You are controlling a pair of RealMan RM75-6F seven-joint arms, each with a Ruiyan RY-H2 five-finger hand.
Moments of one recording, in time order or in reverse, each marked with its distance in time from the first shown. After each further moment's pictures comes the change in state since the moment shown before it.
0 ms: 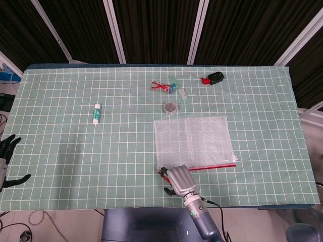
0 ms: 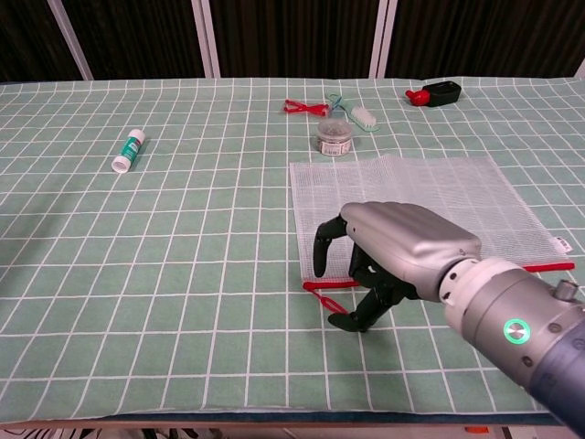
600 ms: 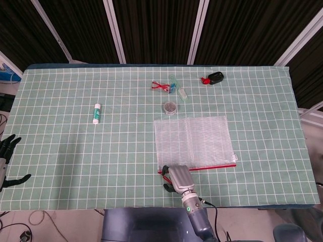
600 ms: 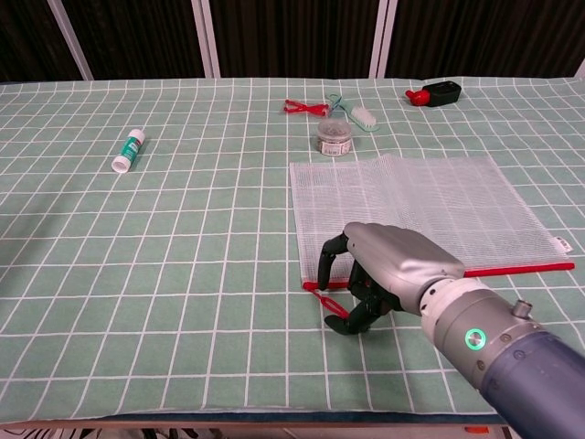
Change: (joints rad) left arm -0.002 0.001 0.000 -0.001 -0.003 -0.003 -0.012; right arm 0.011 -0.104 0.016 0.145 0.075 0.019 0.092
